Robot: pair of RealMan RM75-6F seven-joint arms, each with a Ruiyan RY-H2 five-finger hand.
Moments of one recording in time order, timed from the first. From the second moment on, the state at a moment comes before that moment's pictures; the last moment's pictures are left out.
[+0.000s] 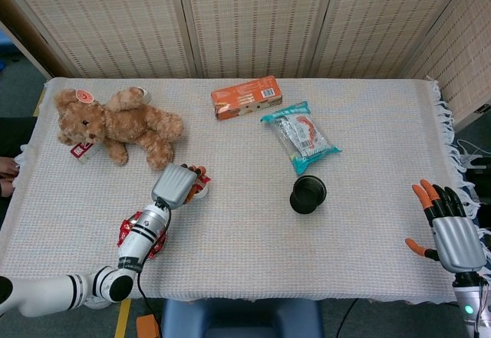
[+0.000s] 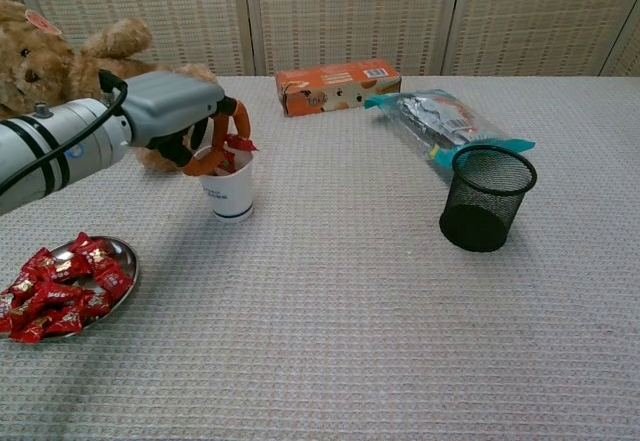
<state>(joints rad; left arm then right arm) -0.86 -1.58 -0.18 -1.48 0.99 1.03 0.67 0.09 -1.11 0.05 -1.61 -1.52 1.46 -0.04</state>
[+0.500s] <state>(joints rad) -0.84 -1.53 -0.14 -1.54 0.99 1.04 0.70 0.09 -1.11 0.04 -1.62 -1.52 1.46 -0.05</state>
